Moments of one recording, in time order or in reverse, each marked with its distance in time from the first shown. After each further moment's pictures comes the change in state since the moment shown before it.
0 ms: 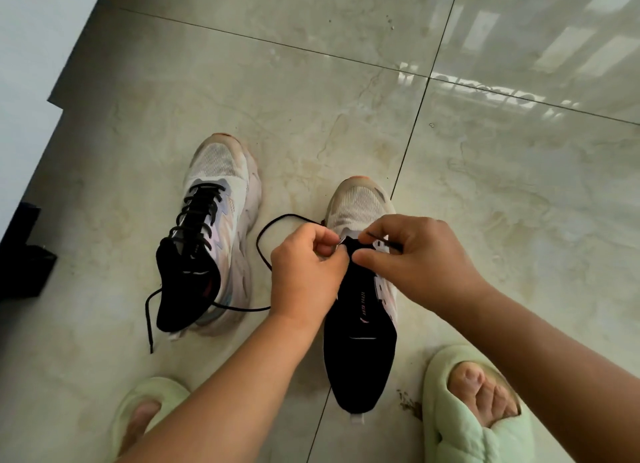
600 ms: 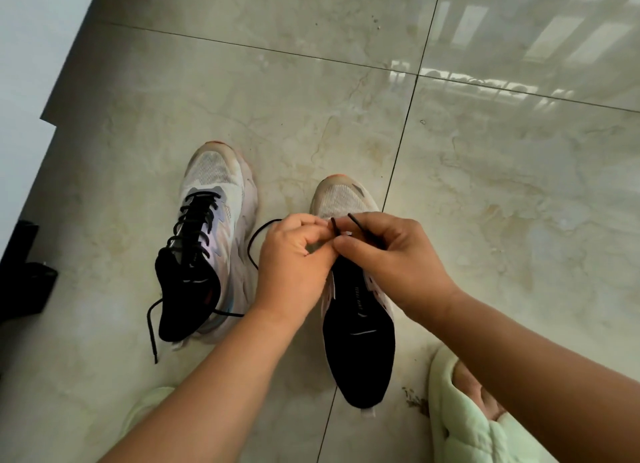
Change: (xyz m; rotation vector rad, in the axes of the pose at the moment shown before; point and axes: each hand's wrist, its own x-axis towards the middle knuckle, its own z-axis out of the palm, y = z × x) left_hand 0.009 0.012 -0.017 0.034 -0.124 0.152; right_hand 0.002 -0.003 0.026 0.697 0.047 -0.007
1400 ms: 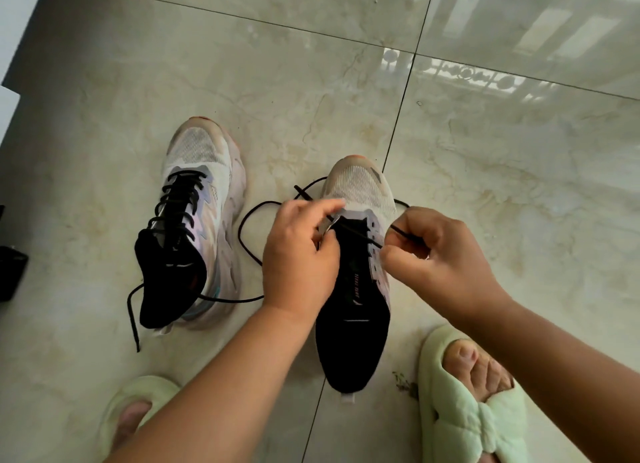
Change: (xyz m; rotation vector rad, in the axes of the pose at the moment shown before) left_hand -0.011 -0.003 0.016 0.119 0.109 0.101; right_hand -0.027 -0.008 -0.032 -0.437 0.058 -0.091
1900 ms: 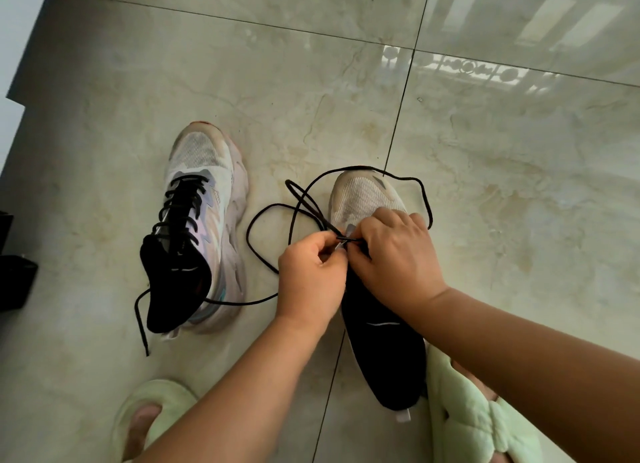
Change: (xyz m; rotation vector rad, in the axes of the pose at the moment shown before) left_hand -0.014 -0.003 0.007 -0.301 -0.177 -0.381; right_hand 0.021 0.029 0.047 -0.737 0.034 -0.165
